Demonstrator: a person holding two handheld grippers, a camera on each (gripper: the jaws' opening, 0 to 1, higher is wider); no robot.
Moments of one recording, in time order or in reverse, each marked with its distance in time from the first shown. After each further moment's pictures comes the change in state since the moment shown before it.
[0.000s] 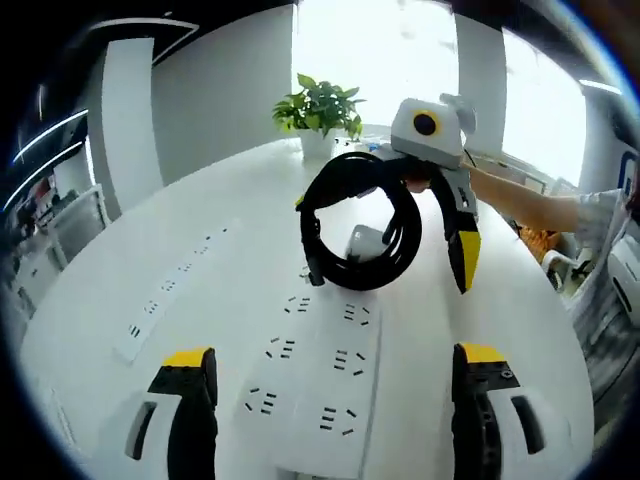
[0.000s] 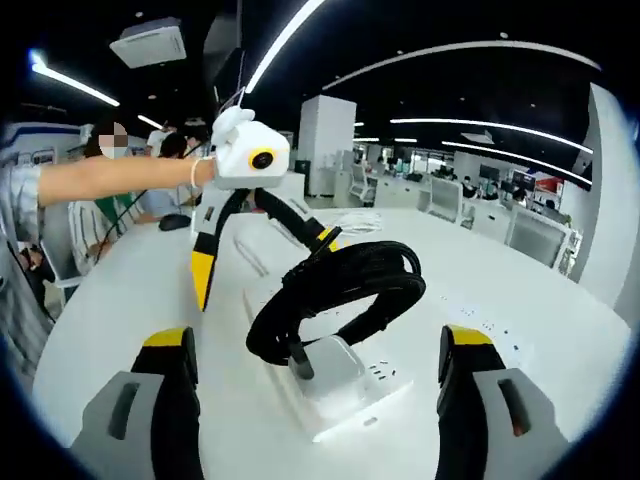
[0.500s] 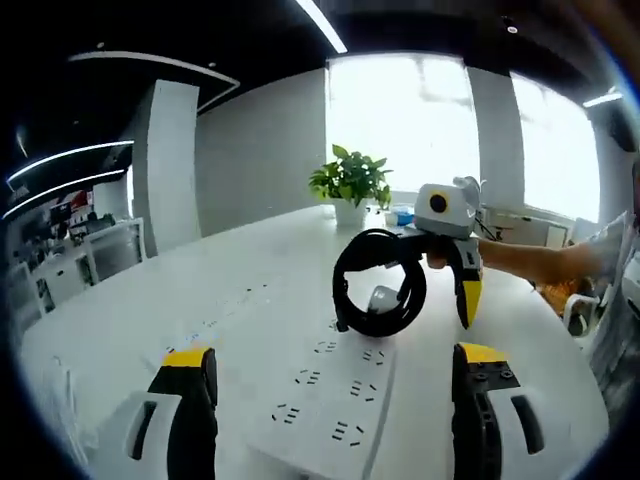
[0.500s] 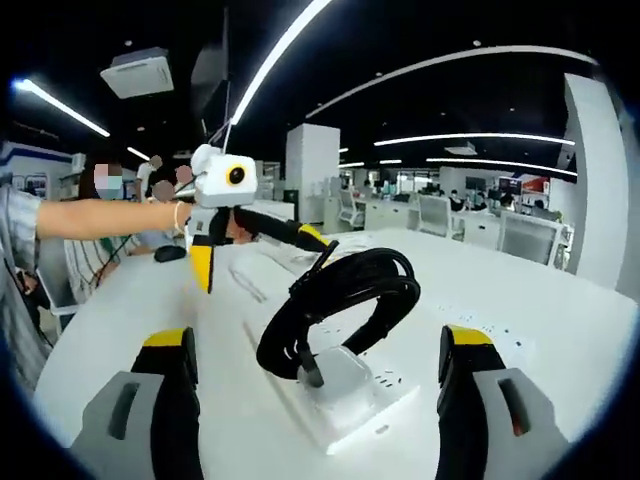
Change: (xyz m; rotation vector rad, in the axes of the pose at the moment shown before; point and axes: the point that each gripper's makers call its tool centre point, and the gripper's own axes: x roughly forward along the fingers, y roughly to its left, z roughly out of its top) left arm -0.034 0.006 0.024 -0.034 -0.297 0.121; right arm -0.006 0.006 0.010 0.049 -0.102 -0.040
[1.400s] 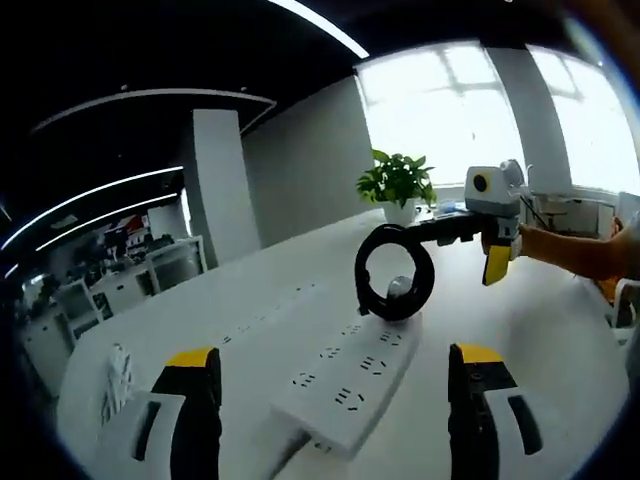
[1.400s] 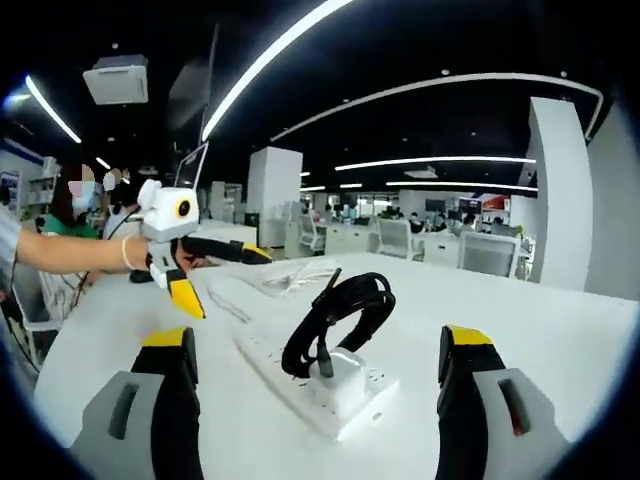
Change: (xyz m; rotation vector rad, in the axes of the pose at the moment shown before) left arm -0.037 -0.011 -0.015 0.051 -0.032 0.301; right arm -0.037 0.006 0.019 0.007 -0.104 -0.209
